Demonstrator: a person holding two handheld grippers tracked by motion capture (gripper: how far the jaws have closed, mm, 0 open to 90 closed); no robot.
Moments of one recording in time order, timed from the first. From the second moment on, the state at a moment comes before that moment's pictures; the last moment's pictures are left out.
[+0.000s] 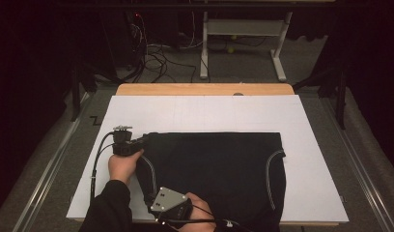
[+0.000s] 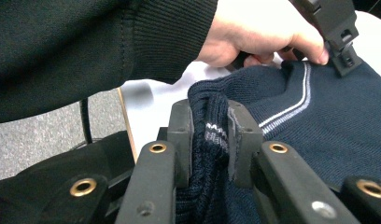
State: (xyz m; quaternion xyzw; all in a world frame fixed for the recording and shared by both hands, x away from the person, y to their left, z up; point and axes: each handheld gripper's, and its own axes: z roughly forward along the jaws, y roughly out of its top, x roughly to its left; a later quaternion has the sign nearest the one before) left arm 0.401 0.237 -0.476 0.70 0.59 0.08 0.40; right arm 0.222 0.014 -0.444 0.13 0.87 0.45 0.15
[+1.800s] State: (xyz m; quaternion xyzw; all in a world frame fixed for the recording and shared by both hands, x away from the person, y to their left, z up) left arm 0.383 0.315 -0.438 0.66 0.60 0.17 0.42; right arm 0.226 0.082 -0.419 0.10 0.86 0.49 0.14
